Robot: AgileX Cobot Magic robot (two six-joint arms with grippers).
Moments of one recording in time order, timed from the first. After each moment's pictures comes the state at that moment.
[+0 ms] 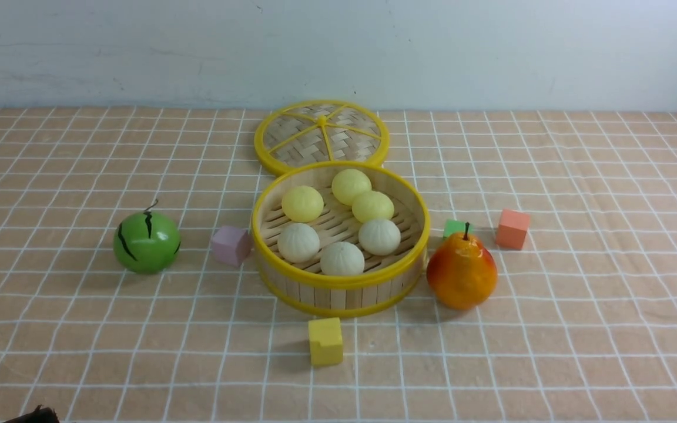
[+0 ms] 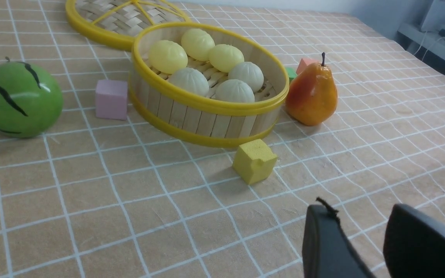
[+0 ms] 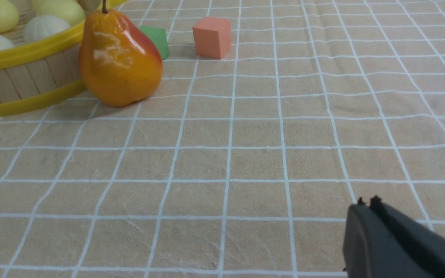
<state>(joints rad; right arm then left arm) 0.10 -0.01 0.02 -0.08 0.38 0.15 -0.61 0.18 -0.24 0.02 0.35 -0.29</state>
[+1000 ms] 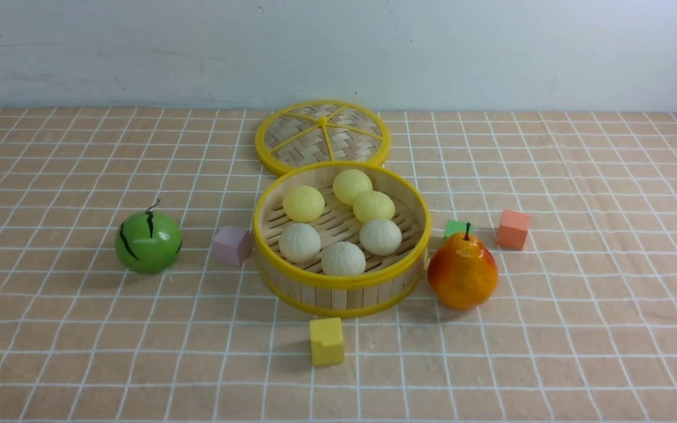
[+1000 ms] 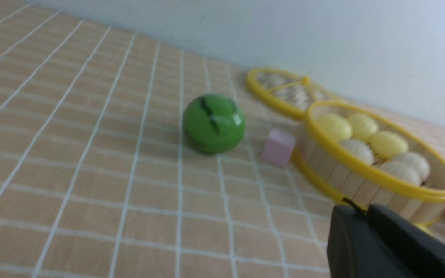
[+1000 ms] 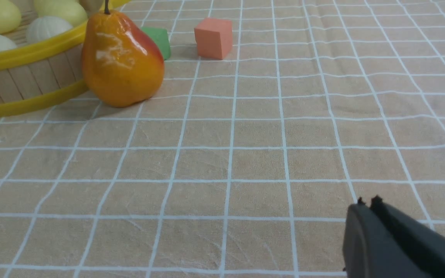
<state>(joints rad) 0.10 -0.01 0.02 -0.08 0.38 0.15 -0.11 -0.01 0.02 -0.08 0.19 -0.29</state>
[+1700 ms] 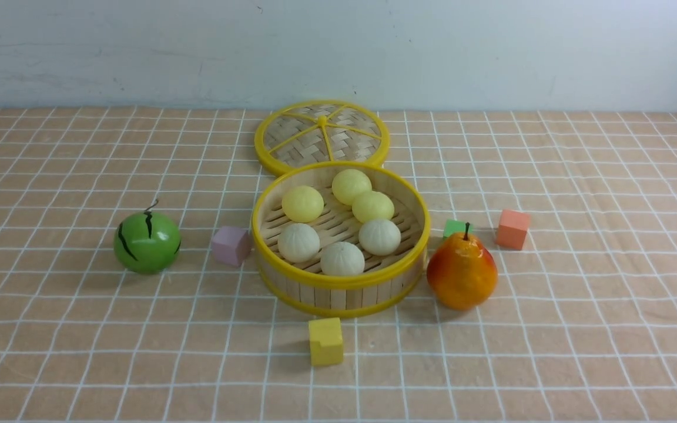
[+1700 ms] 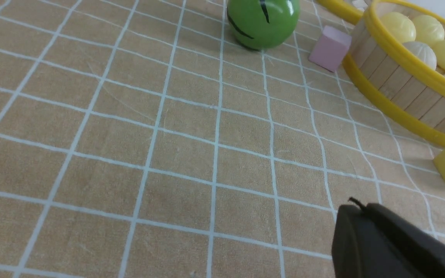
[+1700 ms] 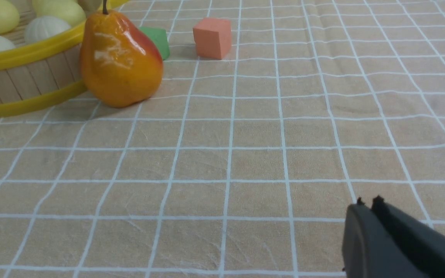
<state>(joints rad) 0.10 -0.01 0.02 -0.08 0.38 0.15 -0.09 -0.01 0.03 -0.09 0.37 -0.29</state>
